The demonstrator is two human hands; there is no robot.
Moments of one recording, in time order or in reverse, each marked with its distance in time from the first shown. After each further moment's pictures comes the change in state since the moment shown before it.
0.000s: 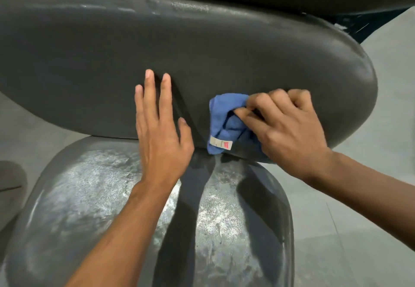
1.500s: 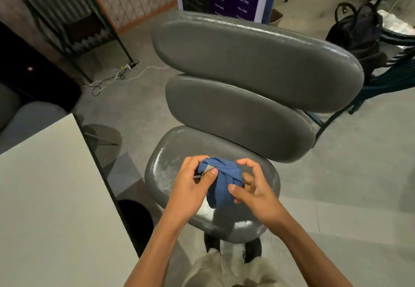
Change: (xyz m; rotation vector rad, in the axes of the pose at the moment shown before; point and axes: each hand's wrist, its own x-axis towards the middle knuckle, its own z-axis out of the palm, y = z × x) left_hand -0.125 0.147 -0.362 -0.687 -0.252 -0.580; right_hand 0.020 -0.108 -0.366 1.994 -0.558 0.889
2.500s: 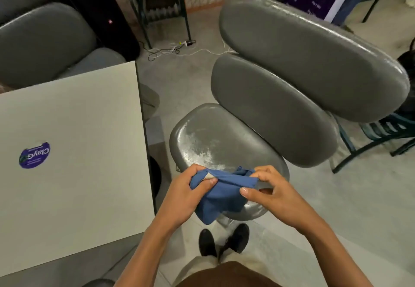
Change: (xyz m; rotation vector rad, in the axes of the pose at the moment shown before) left_hand -0.173 0.005 0.019 0.011 0.244 -0.151; right_hand -0.084 -0.007 -0.034 -0.612 -0.331 -0.016
